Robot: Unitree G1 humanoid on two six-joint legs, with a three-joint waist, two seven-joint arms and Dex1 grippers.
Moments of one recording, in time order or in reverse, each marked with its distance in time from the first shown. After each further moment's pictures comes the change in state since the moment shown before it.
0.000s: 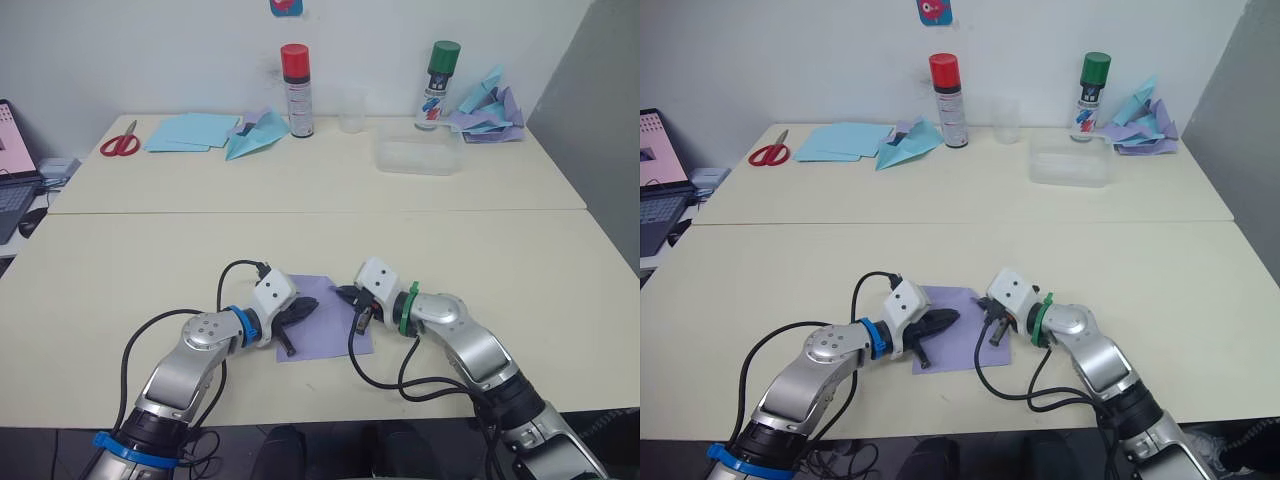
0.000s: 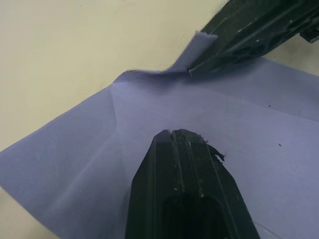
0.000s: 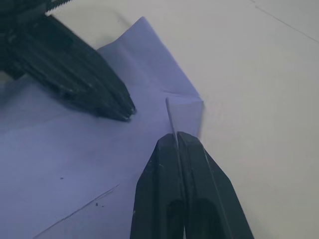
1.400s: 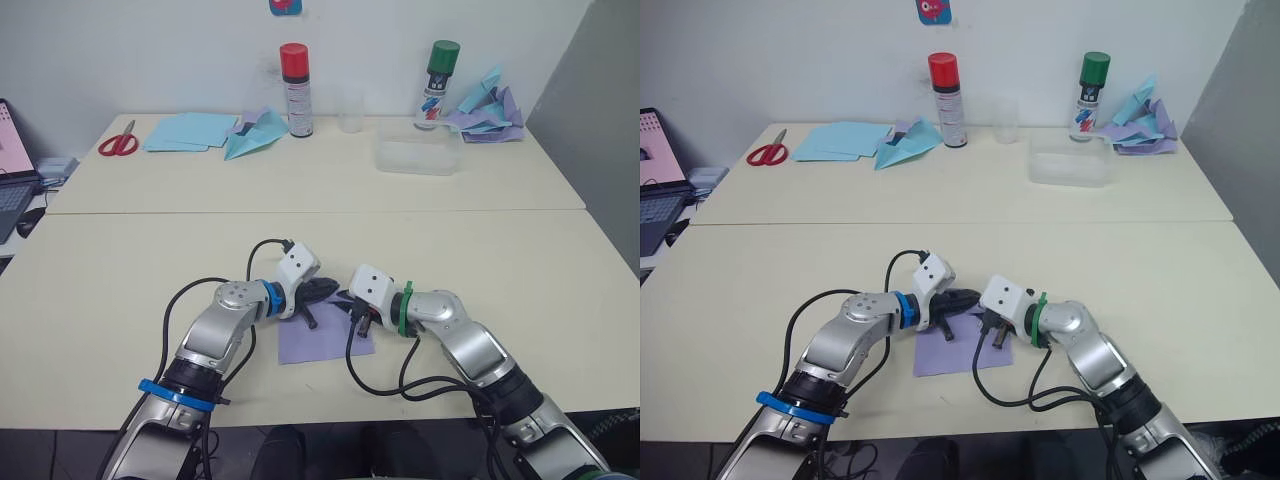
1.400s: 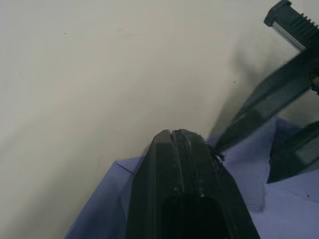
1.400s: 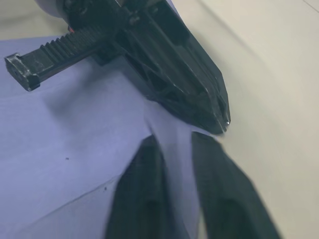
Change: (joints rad) left arm -0.260 -0.112 -0.040 0.258 -0.012 0.059 -0.058; right arm -0.033 -0.022 0.022 -0.035 -0.059 0.102 0.111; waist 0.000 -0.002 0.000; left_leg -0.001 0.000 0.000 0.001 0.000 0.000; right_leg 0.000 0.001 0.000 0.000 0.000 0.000
